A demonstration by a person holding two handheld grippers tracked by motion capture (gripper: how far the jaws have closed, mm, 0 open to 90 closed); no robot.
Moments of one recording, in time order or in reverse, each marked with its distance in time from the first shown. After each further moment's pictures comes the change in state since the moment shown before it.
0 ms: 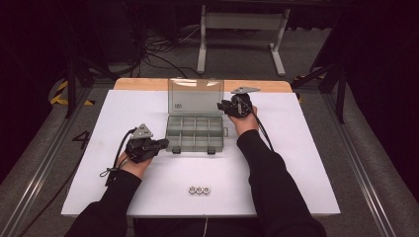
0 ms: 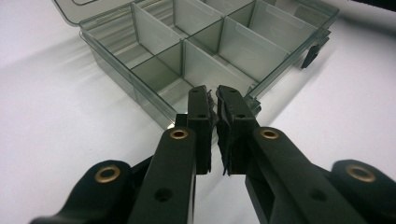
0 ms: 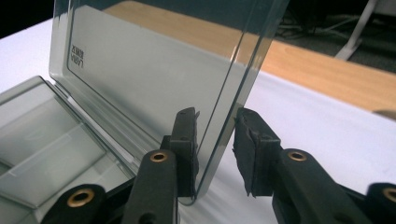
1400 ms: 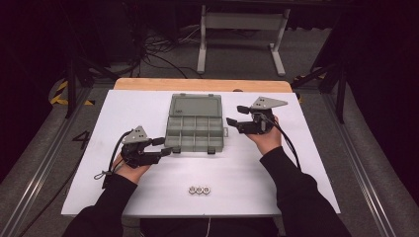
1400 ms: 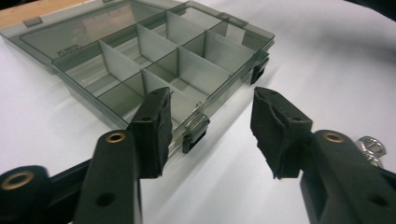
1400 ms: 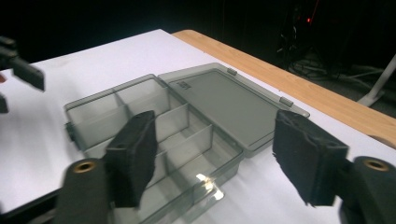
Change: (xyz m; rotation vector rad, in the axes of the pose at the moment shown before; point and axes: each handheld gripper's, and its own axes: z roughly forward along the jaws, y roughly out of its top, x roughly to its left) left arm -0.017 0.004 -0.028 -0.096 -0.099 0.050; right arm 0.039 -0.013 -0.116 -0.126 0.119 -0.167
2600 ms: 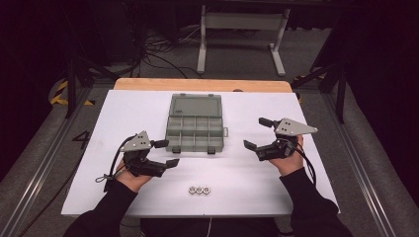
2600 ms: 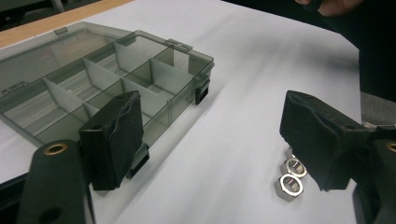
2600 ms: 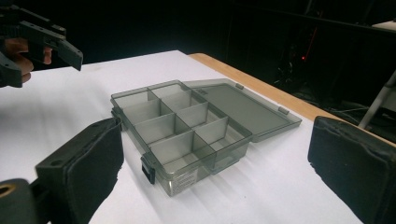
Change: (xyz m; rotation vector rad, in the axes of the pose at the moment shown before) left arm -0.033 0.015 -0.006 -0.042 -0.111 0.072; right arm 0.027 -0.030 -0.071 -0.124 0.000 -0.080
